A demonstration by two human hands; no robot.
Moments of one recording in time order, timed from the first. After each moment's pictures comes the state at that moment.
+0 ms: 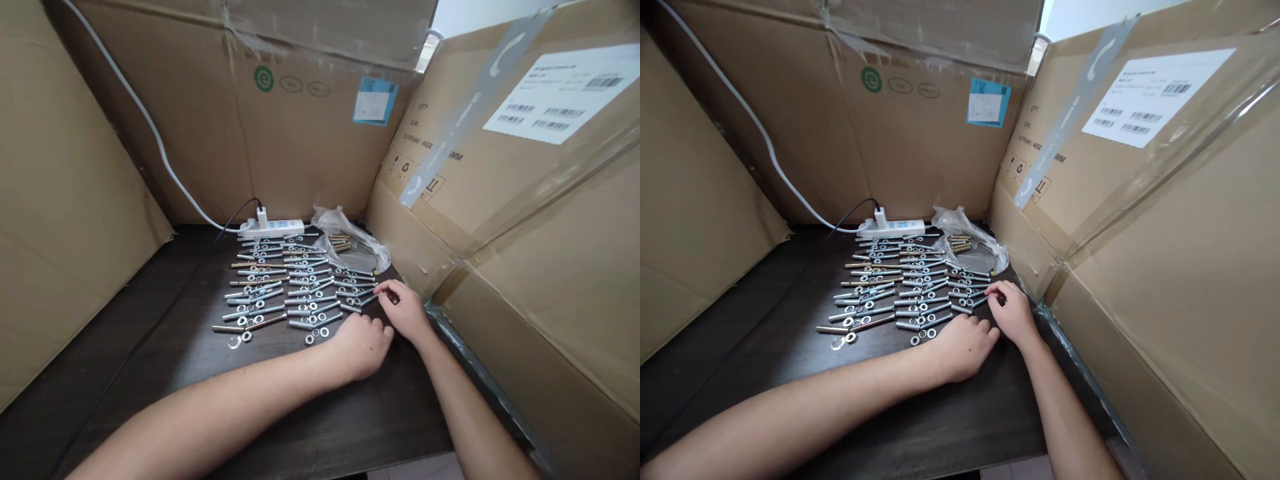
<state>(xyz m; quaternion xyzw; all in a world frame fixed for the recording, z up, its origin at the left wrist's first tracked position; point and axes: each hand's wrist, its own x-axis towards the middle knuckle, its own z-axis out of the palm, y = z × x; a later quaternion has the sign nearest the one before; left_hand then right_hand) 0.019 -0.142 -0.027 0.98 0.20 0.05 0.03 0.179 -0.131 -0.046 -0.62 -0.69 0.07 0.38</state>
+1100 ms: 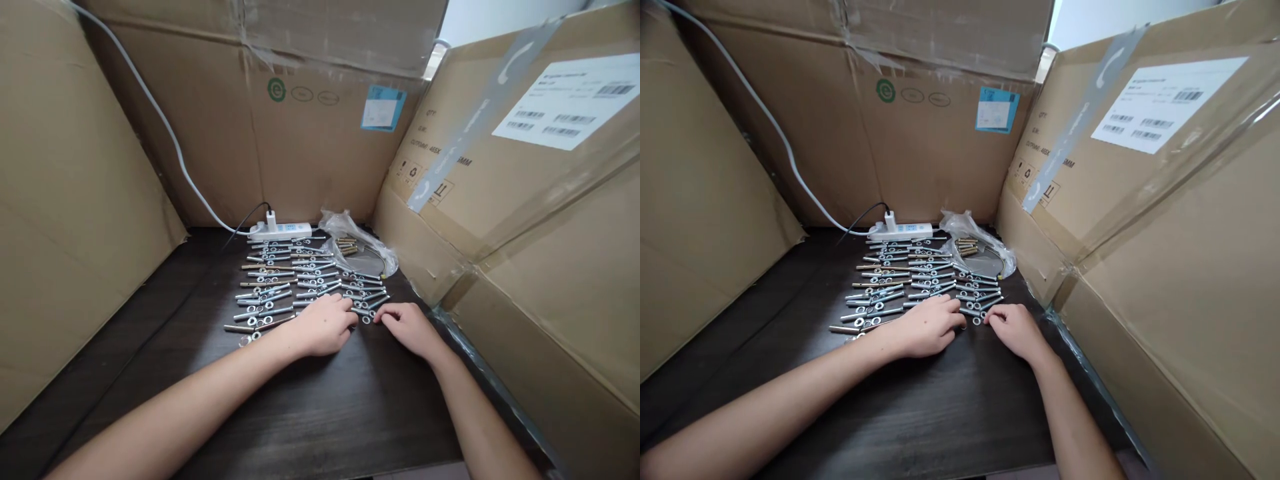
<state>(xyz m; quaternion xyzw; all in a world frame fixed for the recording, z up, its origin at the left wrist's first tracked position) -0.051 -0.108 -0.012 0.97 0.22 0.08 0.04 0.168 -0.148 -0.035 -0.64 -0.70 0.22 0.23</state>
